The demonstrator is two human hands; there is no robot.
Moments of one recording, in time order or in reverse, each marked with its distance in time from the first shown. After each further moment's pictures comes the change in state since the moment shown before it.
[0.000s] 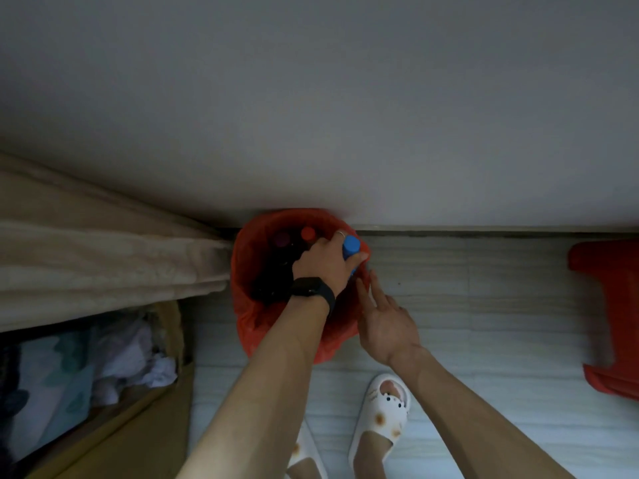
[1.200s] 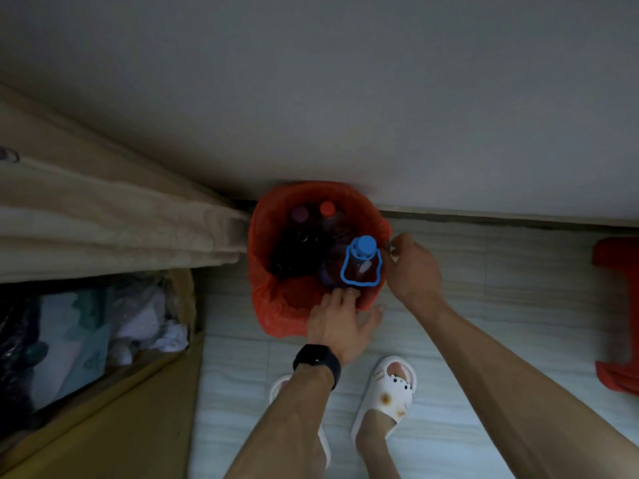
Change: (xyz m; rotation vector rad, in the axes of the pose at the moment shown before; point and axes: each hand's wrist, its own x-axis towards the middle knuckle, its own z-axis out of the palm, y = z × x) left_hand -0.101 -0.040 0.083 0.009 0.076 0.042; right_hand 0.044 -0.003 -0.030 0.301 0.317 0.266
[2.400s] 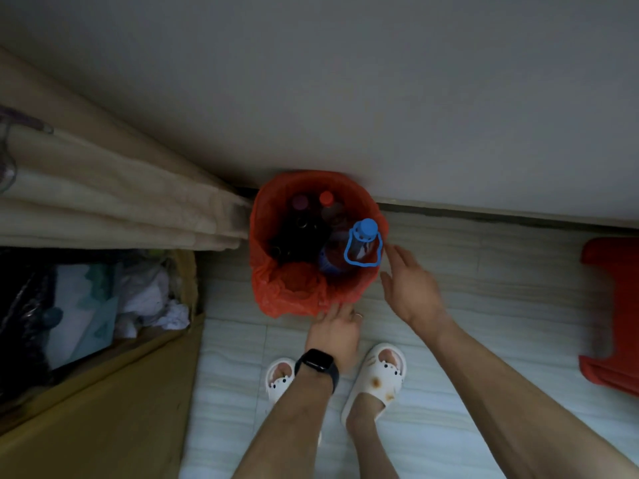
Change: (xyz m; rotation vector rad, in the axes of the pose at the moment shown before) left_hand -0.043 0.008 0.009 0.205 -0.280 0.145; right_hand -0.045 0.028 -0.009 -0.227 -0.133 -0.272
